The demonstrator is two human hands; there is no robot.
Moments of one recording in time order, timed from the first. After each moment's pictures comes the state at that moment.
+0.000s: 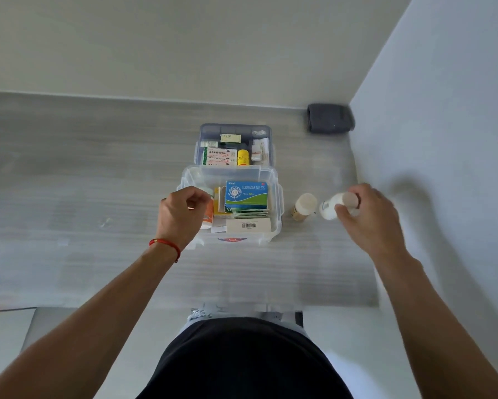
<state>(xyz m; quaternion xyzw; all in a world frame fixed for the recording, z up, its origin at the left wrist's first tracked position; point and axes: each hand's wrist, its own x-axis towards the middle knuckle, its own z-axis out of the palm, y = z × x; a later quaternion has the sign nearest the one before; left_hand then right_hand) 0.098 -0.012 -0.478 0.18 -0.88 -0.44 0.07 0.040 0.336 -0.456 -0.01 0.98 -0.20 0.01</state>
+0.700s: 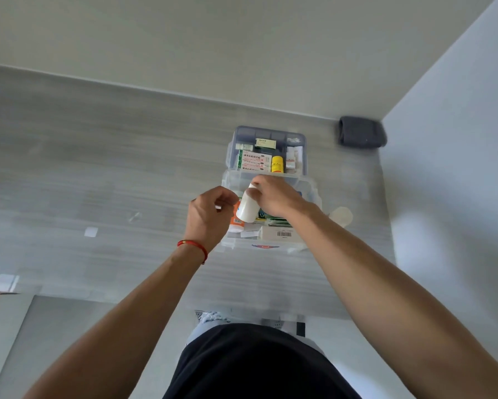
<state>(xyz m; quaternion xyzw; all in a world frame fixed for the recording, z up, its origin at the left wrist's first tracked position) 0.101 -0.046 -0.481 0.20 -0.83 -0.52 0.06 -0.008 0.091 -0.474 -0.19 0.93 -0.18 0.25</state>
